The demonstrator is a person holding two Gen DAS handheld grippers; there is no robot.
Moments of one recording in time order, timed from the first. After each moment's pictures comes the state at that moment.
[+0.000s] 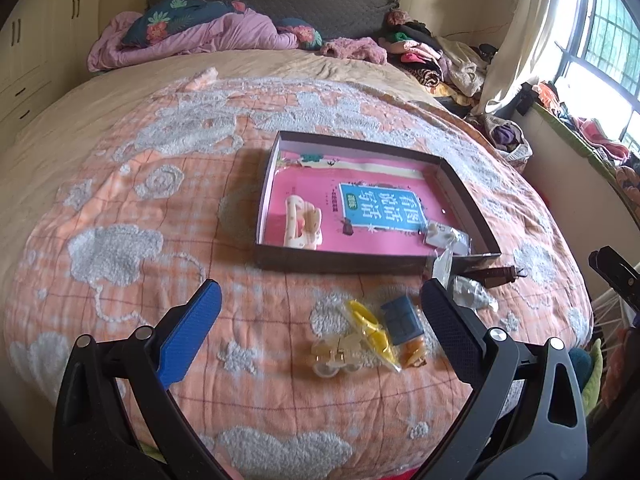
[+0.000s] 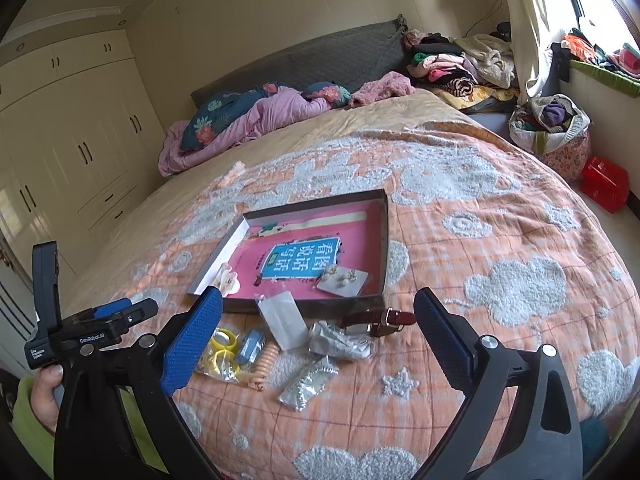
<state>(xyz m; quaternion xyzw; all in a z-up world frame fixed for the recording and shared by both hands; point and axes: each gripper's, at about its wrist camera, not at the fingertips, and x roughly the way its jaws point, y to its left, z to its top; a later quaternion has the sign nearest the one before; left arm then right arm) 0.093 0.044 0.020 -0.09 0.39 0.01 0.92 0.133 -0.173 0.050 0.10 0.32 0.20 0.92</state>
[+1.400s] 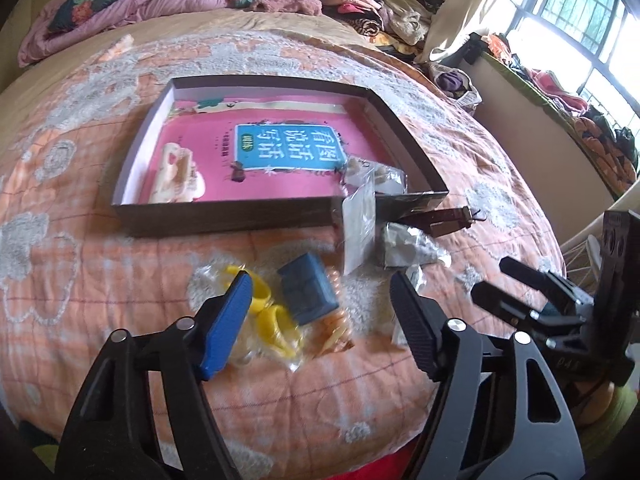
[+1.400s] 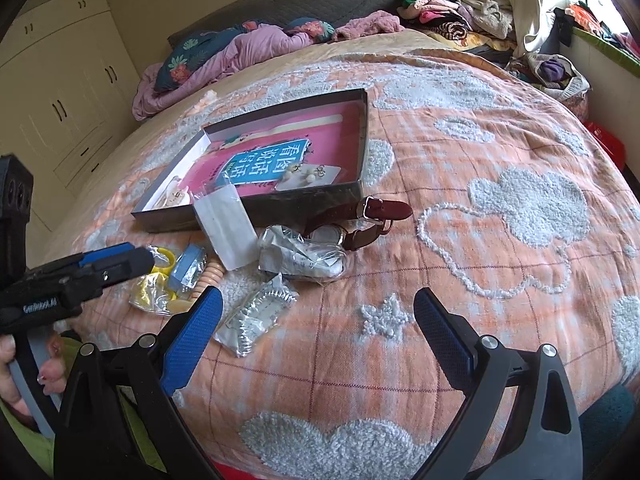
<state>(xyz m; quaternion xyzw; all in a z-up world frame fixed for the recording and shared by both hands) 0.127 -0.023 -0.024 -0.09 0.45 -0.11 0.88 0.152 -0.162 -0.046 0.07 0.42 0.18 0.89</state>
